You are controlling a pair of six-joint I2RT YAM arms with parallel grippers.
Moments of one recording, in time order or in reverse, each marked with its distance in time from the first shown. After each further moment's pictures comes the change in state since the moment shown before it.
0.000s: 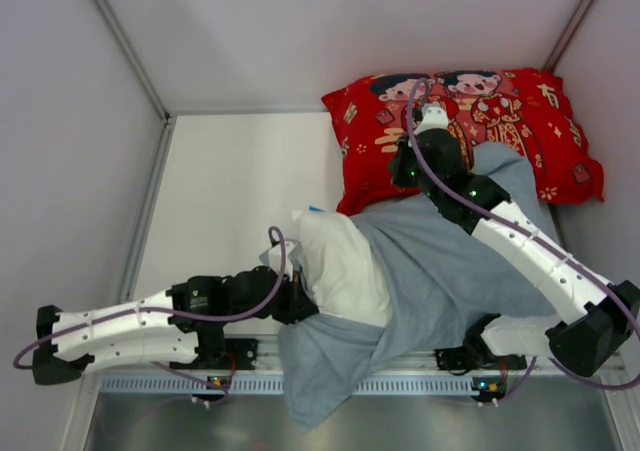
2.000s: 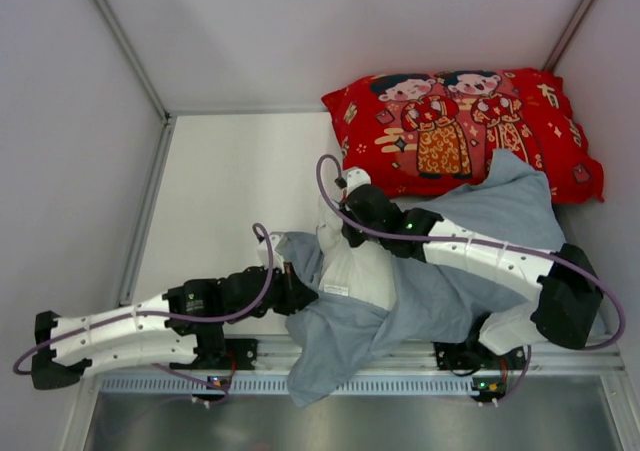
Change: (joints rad) left arm 0.006 -0.094 -0.090 0.079 -0.100 -0.066; right arm 0.333 0.178 -0.153 0.051 -0.003 -0.055
